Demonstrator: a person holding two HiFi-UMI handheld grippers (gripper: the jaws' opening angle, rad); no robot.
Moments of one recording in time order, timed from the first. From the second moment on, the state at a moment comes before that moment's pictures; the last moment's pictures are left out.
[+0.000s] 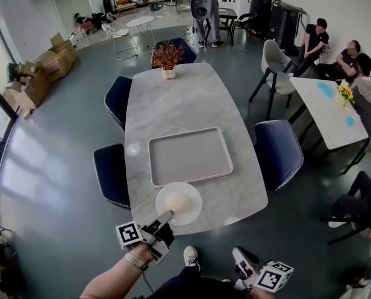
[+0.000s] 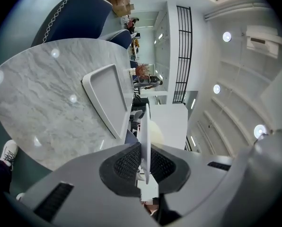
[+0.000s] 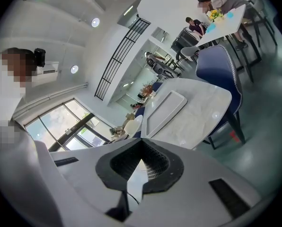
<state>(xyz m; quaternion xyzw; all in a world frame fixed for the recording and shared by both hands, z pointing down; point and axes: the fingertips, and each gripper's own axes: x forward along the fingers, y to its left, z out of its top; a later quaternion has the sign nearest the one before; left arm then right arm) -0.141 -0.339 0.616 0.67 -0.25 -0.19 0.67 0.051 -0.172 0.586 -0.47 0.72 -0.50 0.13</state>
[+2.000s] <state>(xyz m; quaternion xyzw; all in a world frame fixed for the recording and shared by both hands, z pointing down) -0.112 -0.566 0.762 0.54 -0.41 -0.18 0.71 0.087 -0.152 0.609 -0.58 0.62 -0.51 0.13</state>
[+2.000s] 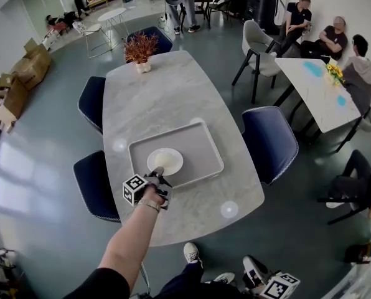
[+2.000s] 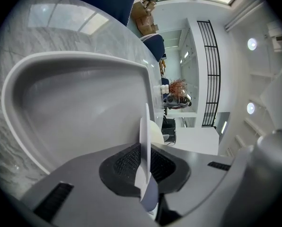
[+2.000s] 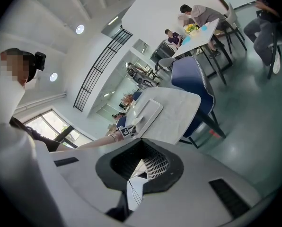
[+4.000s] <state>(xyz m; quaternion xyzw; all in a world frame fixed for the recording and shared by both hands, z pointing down) -0.147 -0.483 0.703 0.65 -0.45 -0.06 0.62 0.084 -0.151 0.603 -0.48 0.68 -0.53 0.16</state>
